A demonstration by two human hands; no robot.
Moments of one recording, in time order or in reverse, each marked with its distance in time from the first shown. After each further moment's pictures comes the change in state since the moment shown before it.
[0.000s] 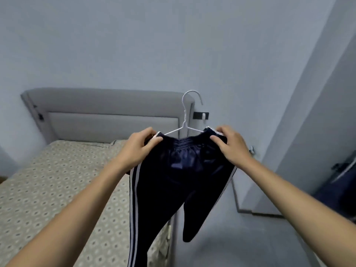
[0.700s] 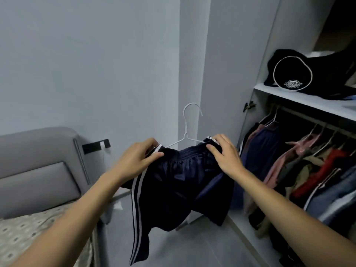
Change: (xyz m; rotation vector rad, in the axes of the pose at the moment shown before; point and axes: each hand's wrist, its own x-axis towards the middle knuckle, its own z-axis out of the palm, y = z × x) left_hand 0.296 0.173 0.318 -0.199 -0.439 0.519; right_hand 0.012 0.306 -0.211 -0.227 0.394 0.340
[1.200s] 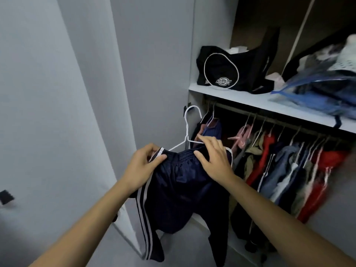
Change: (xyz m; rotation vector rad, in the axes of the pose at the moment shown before) left_hand 0.217 0.036 0.165 -0.583 -0.177 0.055; right_hand 0.037 0.144 -0.072 -0.383 0.155 0.224
